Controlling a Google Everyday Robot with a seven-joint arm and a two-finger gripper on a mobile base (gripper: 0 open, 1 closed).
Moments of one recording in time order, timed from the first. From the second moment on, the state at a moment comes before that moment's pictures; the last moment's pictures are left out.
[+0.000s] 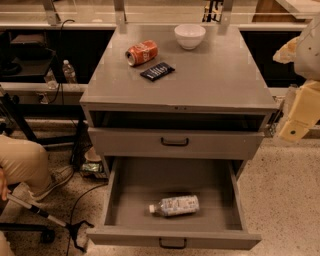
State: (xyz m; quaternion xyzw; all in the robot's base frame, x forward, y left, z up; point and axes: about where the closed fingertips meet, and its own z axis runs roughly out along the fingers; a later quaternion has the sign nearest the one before) arm 0.438 -0.213 0.989 -0.60 0.78 -0.05 0.18
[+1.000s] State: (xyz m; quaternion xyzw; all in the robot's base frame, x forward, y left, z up) arm 0.423 -0.200 0.919 -0.59 0.78 0.02 0.20
